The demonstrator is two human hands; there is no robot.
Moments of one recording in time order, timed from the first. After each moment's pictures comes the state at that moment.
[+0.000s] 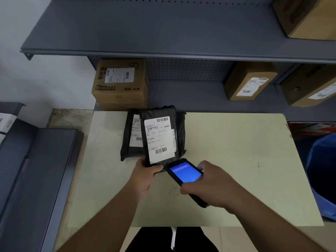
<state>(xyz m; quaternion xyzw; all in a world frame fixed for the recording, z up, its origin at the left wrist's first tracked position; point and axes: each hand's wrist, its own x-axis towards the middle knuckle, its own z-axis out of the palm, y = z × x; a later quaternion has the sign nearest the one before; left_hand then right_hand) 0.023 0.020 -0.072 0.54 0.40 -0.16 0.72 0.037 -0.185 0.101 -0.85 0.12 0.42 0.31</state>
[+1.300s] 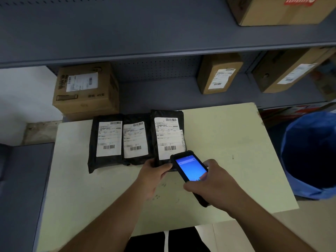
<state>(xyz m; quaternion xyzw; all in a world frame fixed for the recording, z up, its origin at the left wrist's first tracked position) 0.060 -0.106 -0.059 0.55 0.36 -0.23 0.72 0.044 -0.287 0.096 -0.83 0.21 0.37 0.36</state>
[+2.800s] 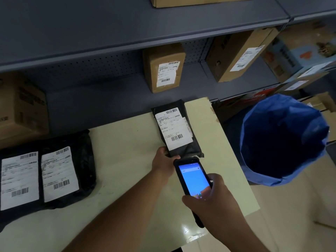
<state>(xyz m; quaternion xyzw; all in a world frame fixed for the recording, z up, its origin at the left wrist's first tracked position) 0.177 -0.343 -0.128 0.68 0.29 -0.35 0.57 0.071 -0.448 0.039 -0.80 0.37 0.28 0.38</state>
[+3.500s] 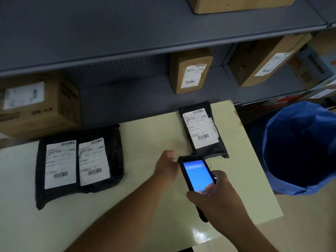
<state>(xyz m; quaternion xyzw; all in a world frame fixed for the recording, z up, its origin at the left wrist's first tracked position) 0.161 -0.271 -0.097 0.72 0.28 -0.35 0.53 0.074 -0.392 0.041 -0.79 0.33 0.29 0.42</state>
